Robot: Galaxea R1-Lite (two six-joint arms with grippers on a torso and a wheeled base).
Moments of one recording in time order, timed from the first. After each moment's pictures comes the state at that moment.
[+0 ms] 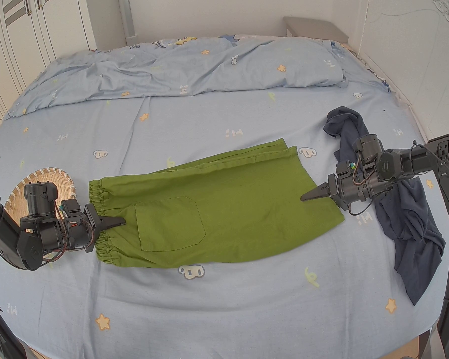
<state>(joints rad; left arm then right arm) 0.07 1.91 -0.58 -0.83 -0.67 -0.75 0.12 2.32 -1.64 0.32 0.80 0.19</state>
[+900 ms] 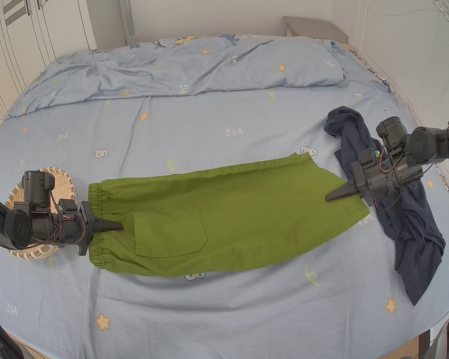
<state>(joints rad) 0.10 1.83 -0.73 -0.38 -0.74 -0.73 0.09 2.05 -1.53 0.52 0.80 0.18</state>
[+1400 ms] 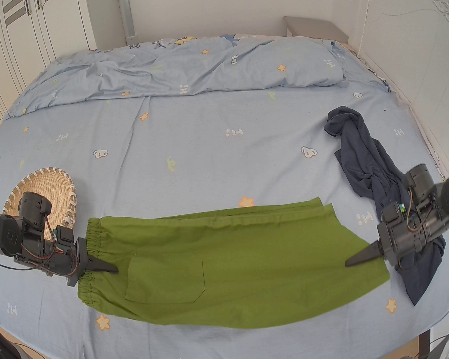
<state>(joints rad) 0.13 1.74 -0.66 0.00 -0.76 -0.38 0.09 1.75 -0.91 0.38 0.79 0.16</state>
